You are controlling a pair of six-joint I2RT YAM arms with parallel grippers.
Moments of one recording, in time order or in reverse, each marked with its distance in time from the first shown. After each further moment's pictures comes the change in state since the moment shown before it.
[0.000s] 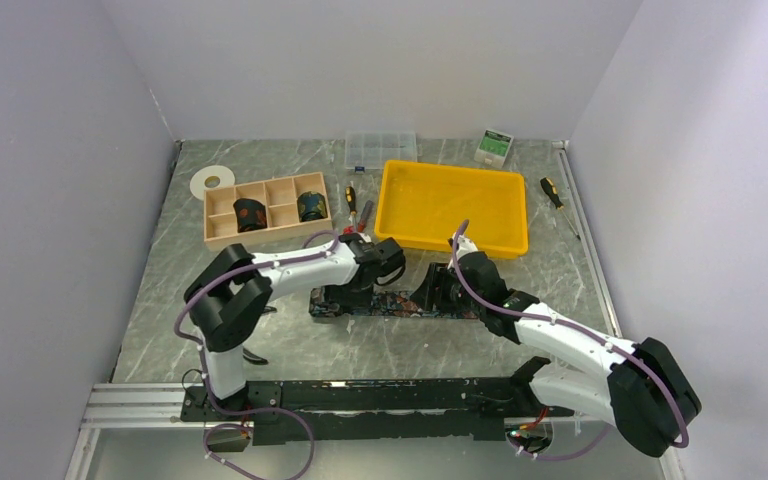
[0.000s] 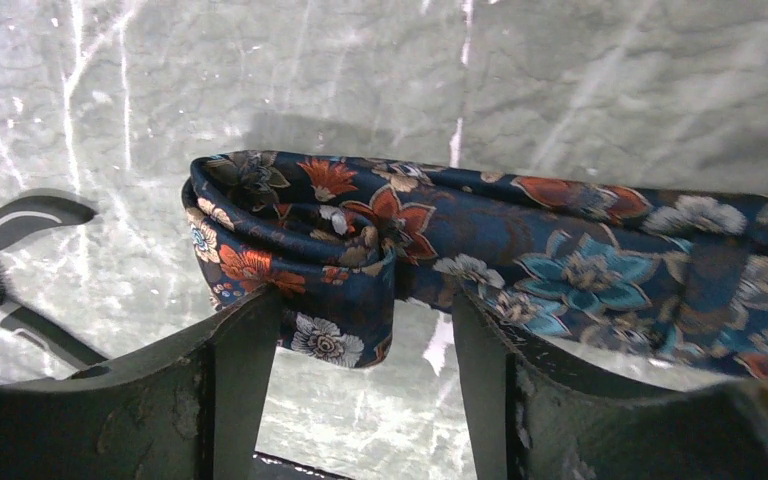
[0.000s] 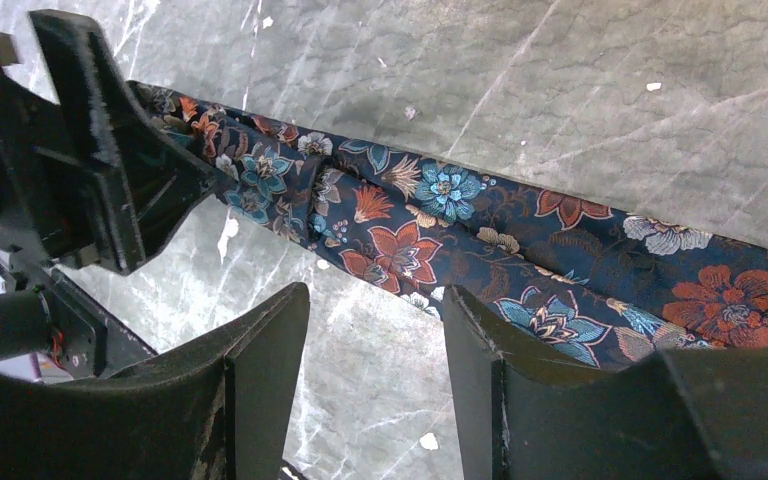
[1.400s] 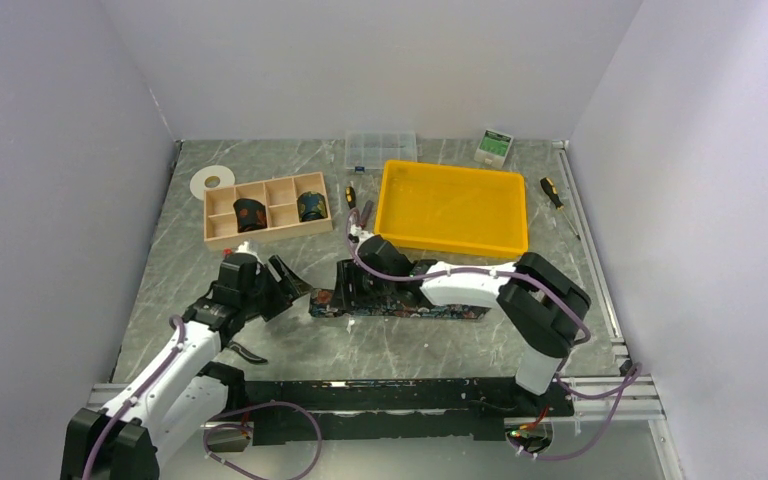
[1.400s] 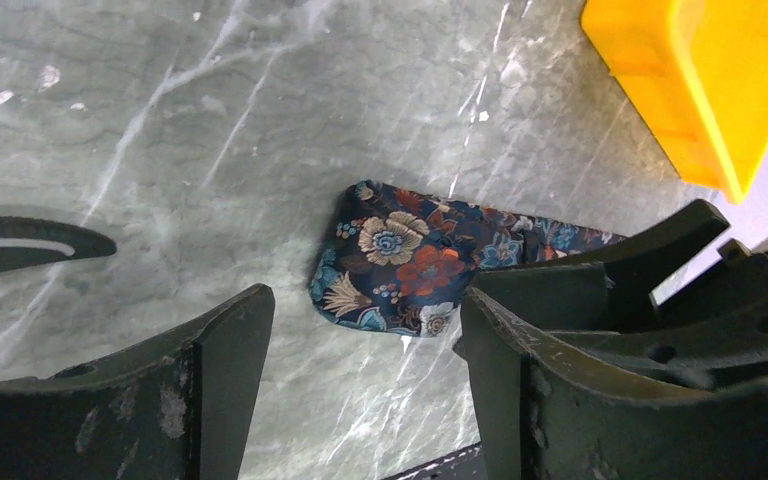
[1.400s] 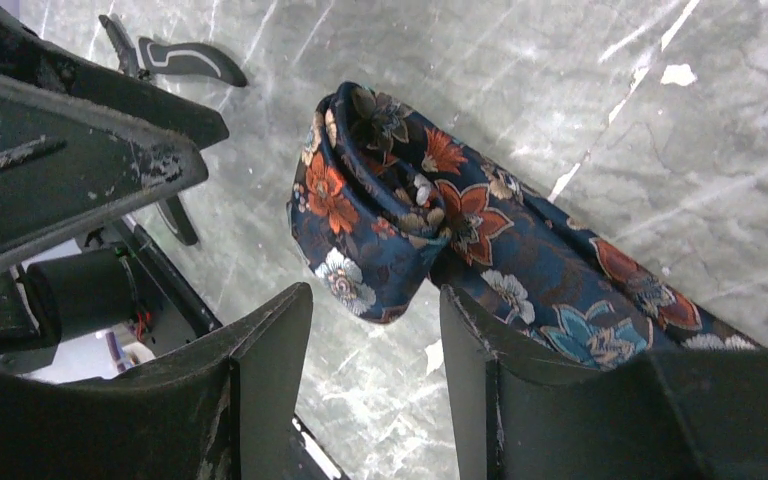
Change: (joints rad) left arm 0.666 -1.021 -0.878 0.675 0.629 0.039; right arm 0.325 0.665 0.526 0.077 -0.064 0.072
